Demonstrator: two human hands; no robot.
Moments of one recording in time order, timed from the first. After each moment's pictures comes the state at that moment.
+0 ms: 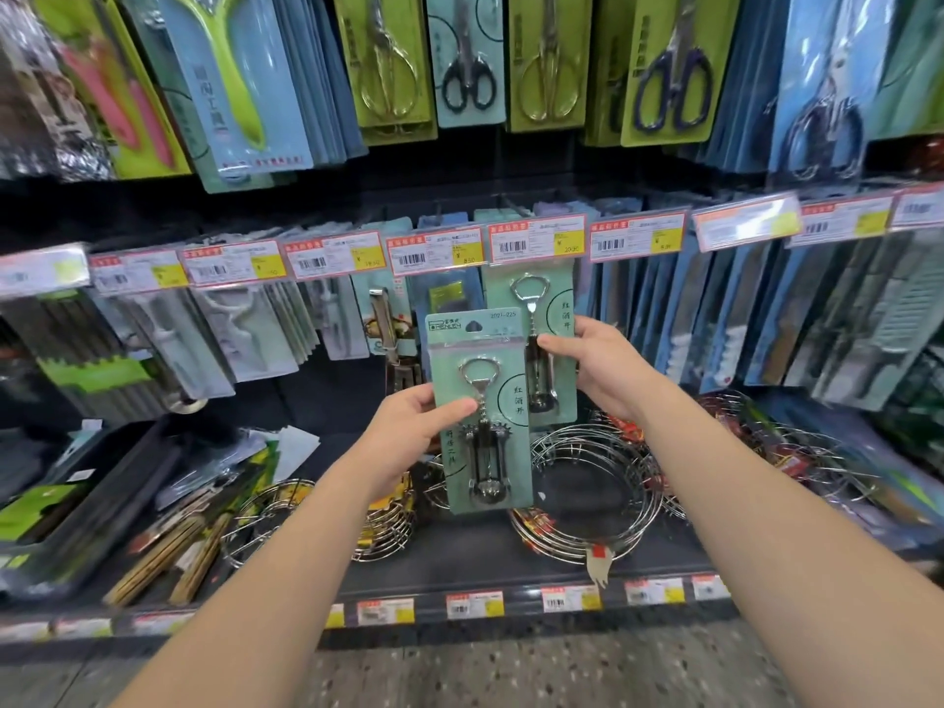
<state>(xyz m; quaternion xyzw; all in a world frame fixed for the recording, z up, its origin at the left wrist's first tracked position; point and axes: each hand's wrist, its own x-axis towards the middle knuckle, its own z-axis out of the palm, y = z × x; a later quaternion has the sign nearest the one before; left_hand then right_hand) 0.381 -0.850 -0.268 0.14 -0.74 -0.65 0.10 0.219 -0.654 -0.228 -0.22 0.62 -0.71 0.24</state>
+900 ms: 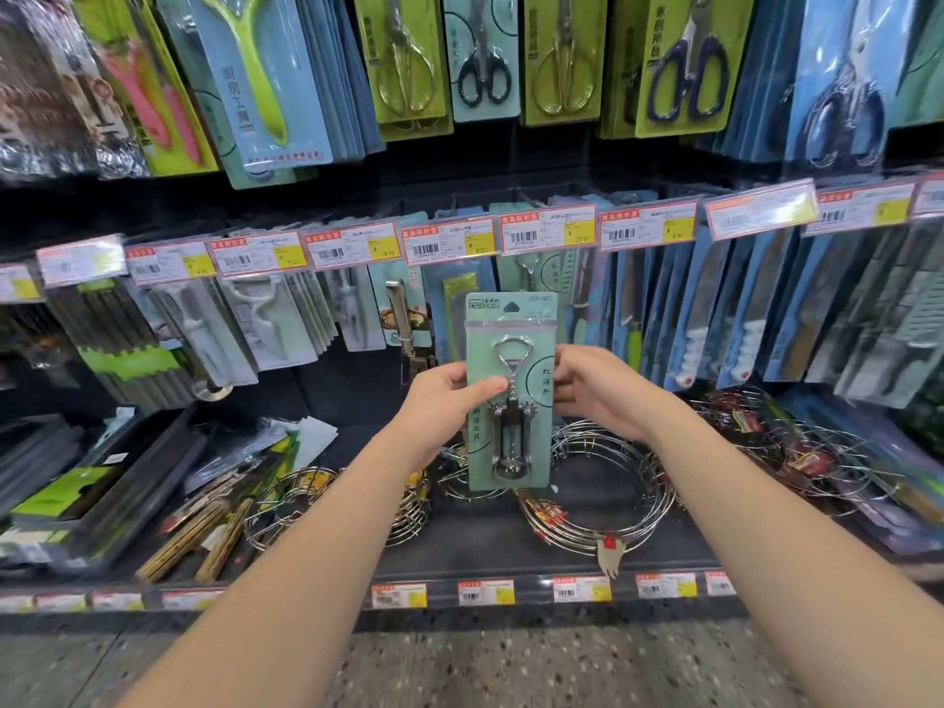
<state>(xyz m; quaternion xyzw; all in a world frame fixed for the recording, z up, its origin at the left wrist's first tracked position) 0.364 -0.829 -0.263 0.15 -0.73 -0.65 0.15 0.248 -0.652 -0.243 -0.22 0.65 -0.65 0.33</state>
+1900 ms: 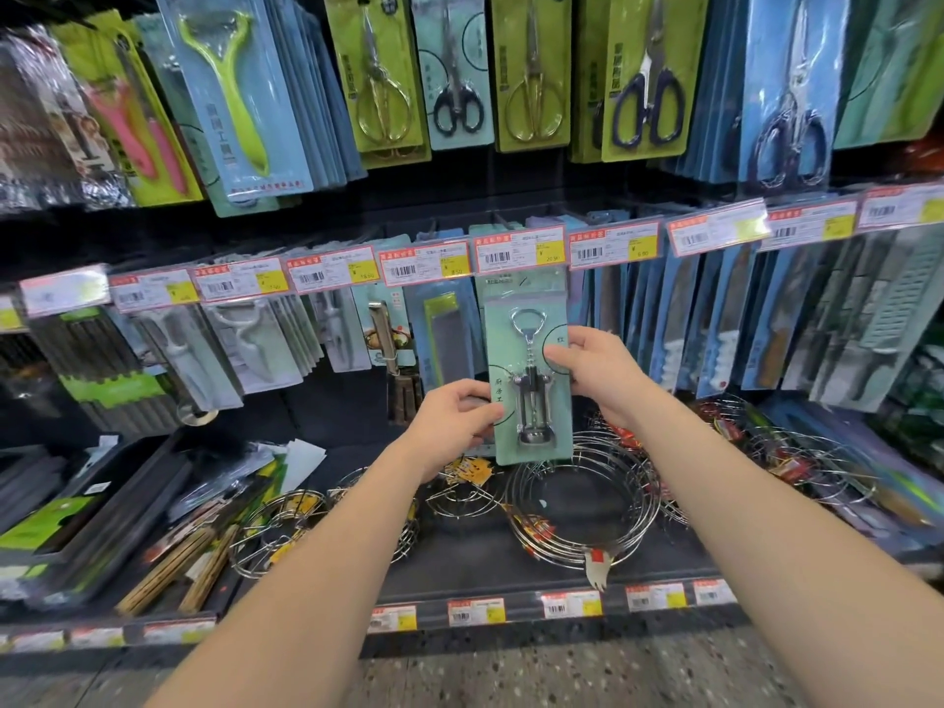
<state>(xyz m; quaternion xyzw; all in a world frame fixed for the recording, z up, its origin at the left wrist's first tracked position) 0.347 -0.813 -0.267 0.14 -0.79 -0.59 0.11 0.223 -0.641 -0.235 -0.23 0.72 -0.65 0.13</state>
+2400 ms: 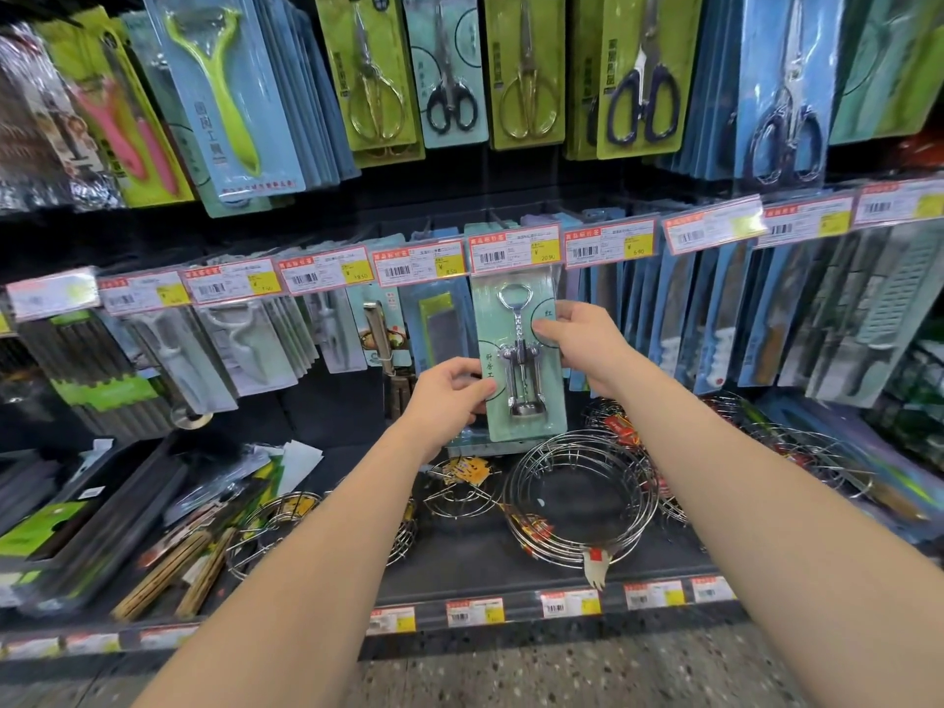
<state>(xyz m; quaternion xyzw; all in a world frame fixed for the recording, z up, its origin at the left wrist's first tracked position) 0.335 -0.815 -0.251 0.16 -0.79 -0.57 0.15 0.208 -0.656 -0.212 -0.23 0.74 -0.63 0.11</state>
